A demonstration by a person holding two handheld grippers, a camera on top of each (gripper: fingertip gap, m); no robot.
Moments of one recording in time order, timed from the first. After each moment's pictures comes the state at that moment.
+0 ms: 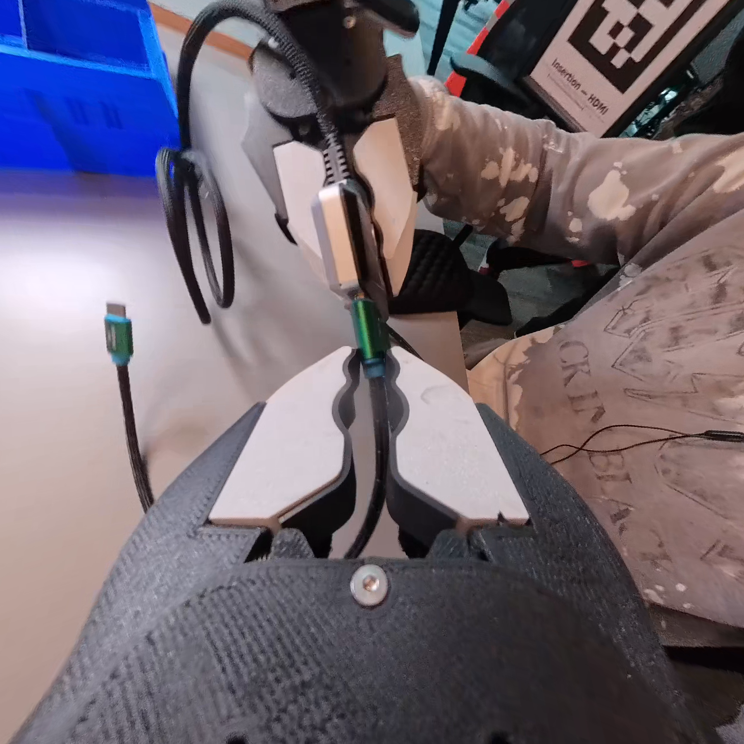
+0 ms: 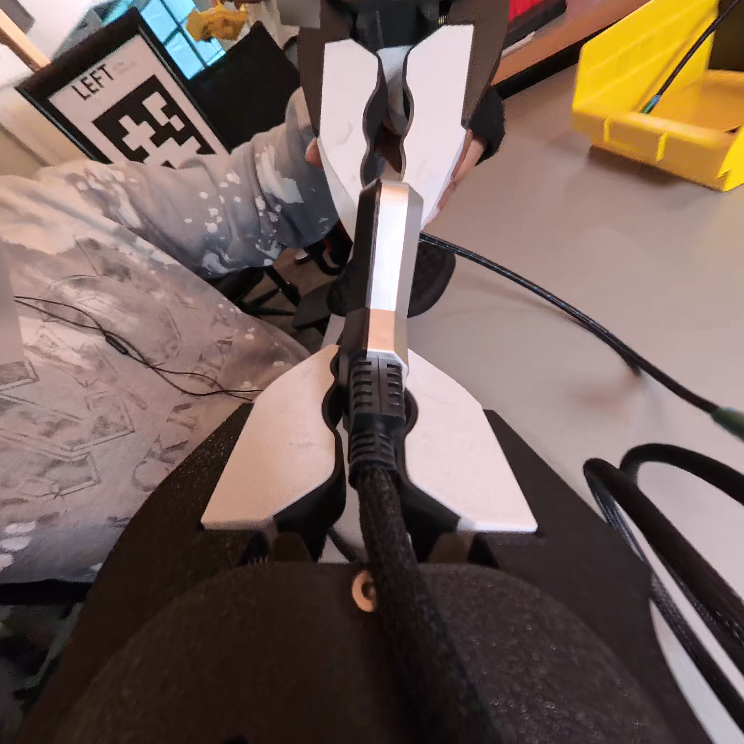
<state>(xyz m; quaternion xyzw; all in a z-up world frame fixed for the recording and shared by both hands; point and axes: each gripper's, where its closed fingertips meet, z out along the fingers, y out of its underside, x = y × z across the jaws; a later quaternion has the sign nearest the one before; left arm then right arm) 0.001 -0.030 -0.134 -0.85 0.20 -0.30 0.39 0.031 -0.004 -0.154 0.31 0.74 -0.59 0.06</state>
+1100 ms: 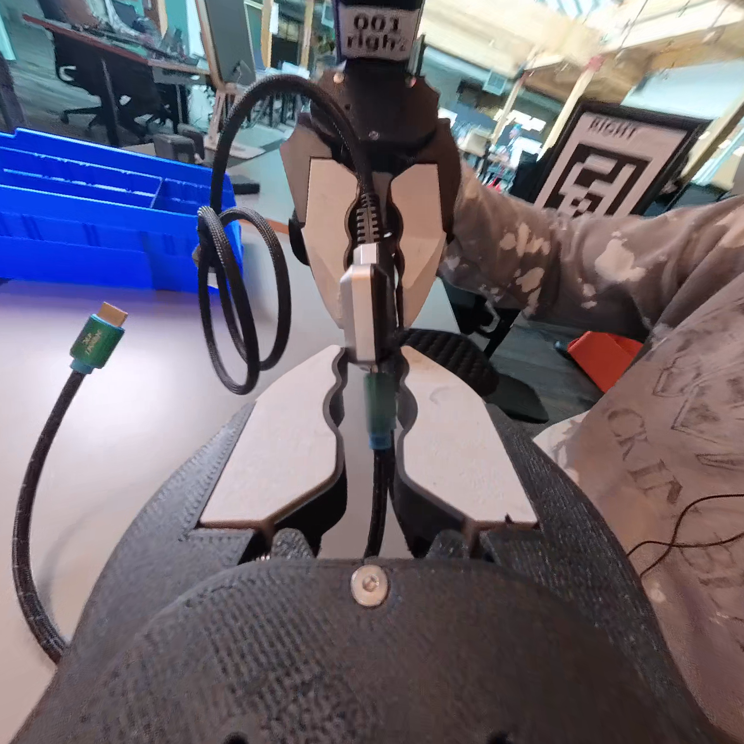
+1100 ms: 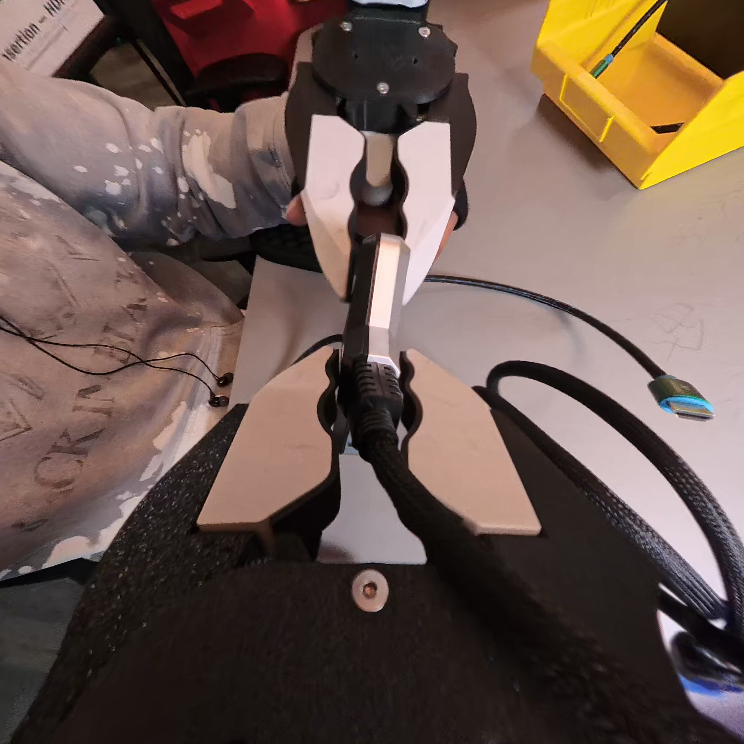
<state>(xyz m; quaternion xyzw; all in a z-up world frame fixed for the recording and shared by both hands) 0.002 -0.031 -0.146 -0.74 0.14 -0.30 0.59 0.014 -0.018 -0.152 0.31 0.84 -0.44 -0.04</state>
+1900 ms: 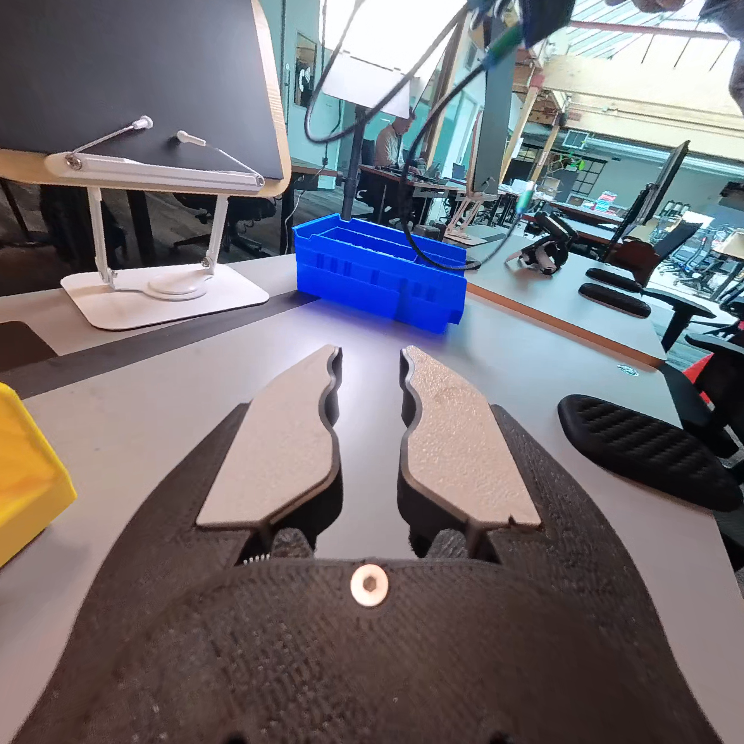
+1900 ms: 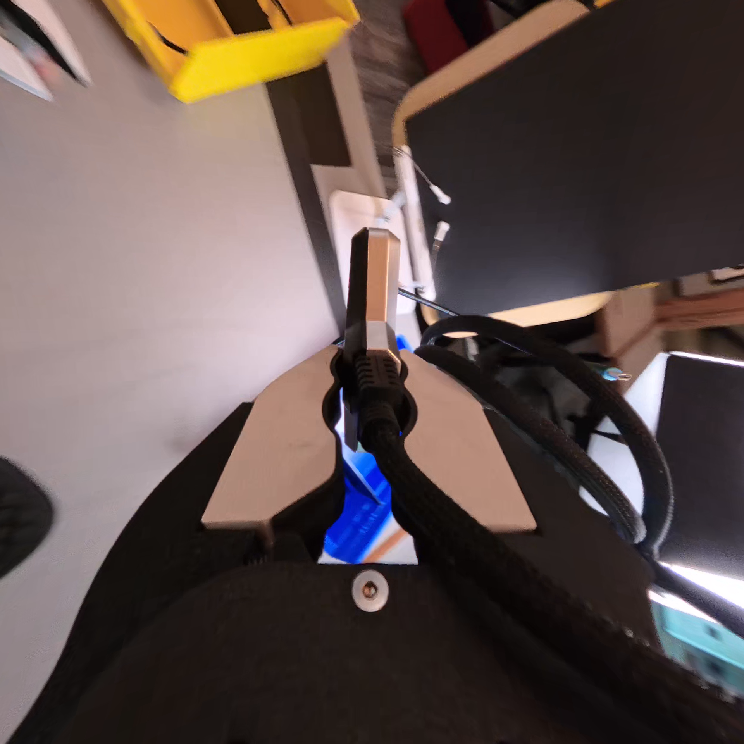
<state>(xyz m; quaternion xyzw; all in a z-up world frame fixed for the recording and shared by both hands) -0.133 -0.044 -0.157 -0.72 -0.06 -0.09 0.69 -0.044 0.186 0.047 0.34 0.84 -0.10 -0.41</state>
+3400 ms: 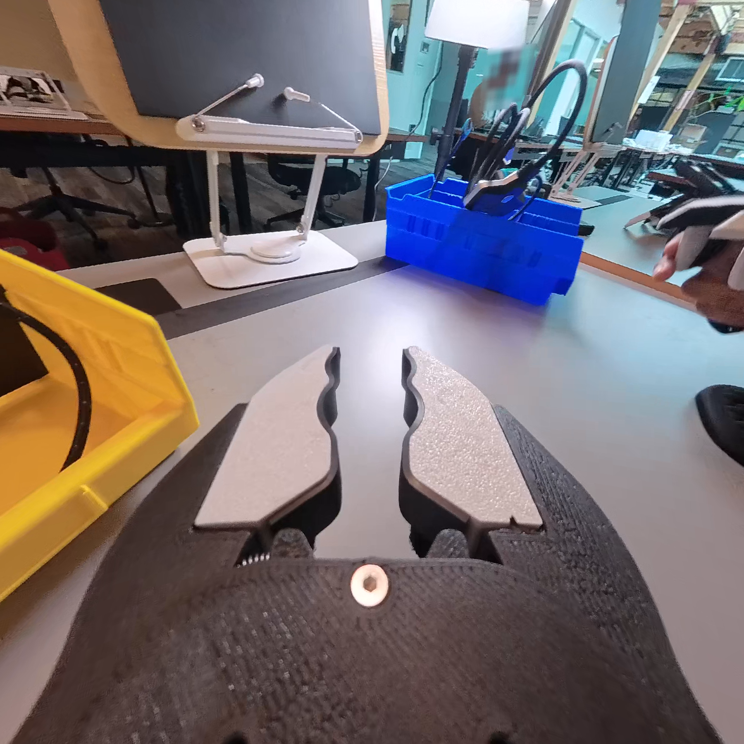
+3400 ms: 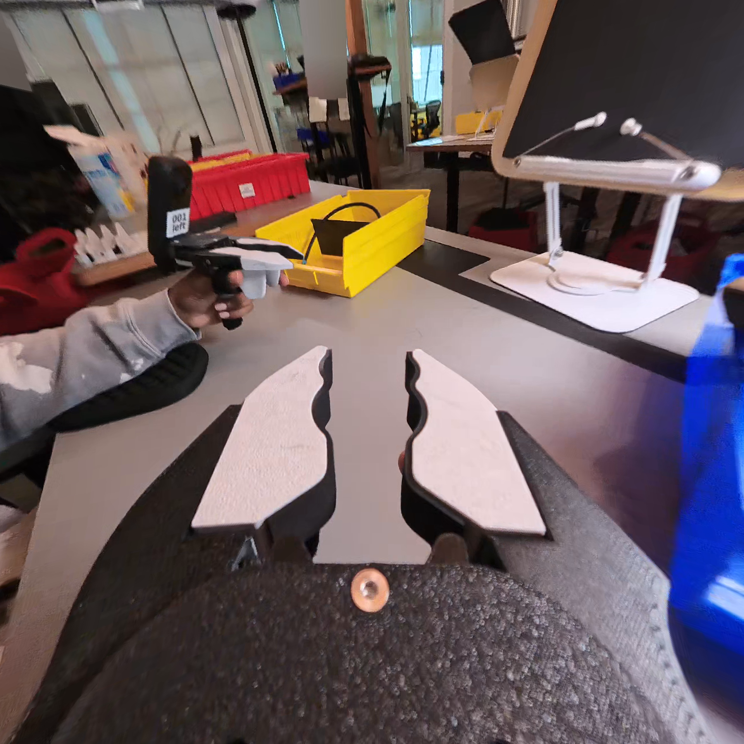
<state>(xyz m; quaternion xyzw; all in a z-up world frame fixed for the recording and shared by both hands) -0.181 -0.051 -0.194 -0.75 -0.11 0.01 0.65 0.015 0.116 -0.157 0.46 0.58 -0.58 -0.33</state>
